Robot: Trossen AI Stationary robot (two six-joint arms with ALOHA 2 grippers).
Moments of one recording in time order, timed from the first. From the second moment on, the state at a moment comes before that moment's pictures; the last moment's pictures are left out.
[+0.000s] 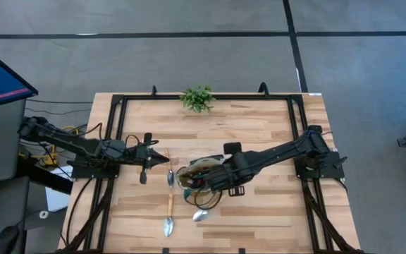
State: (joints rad) left arm -0.26 0.73 0.30 0.27 -0.27 -0.03; right arm 0.34 1.97 1.92 -1.51 0.37 0.24
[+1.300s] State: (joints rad) left arm -0.26 0.73 0.30 0.27 -0.27 -0.03; right arm 0.26 1.26 0.54 -0.23 0.26 1.13
